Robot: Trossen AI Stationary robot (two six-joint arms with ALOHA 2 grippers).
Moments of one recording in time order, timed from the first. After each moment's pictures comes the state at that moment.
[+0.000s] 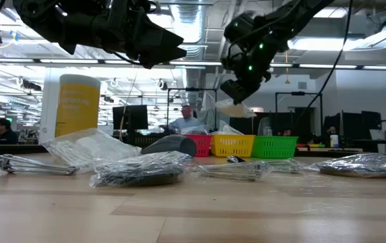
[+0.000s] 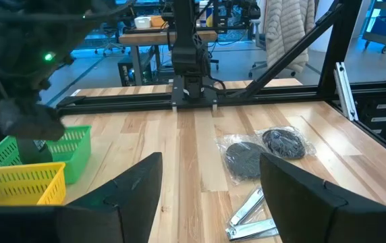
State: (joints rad) left arm 0.03 1.37 0.55 0.67 0.05 0.07; right arm -0.39 1.67 1.14 -0.27 0.65 -0.04
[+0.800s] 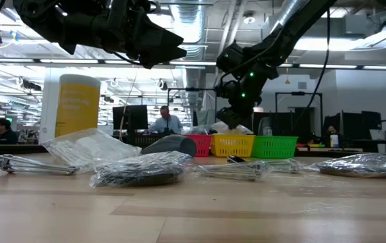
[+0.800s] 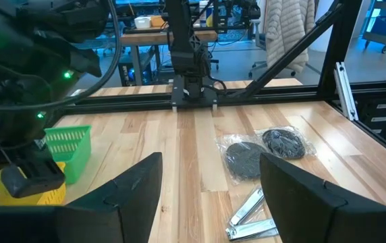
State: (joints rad) left arm 0.03 1.37 0.55 0.67 0.05 0.07; right arm -0.45 1.86 1.14 -0.14 0.55 -0.12
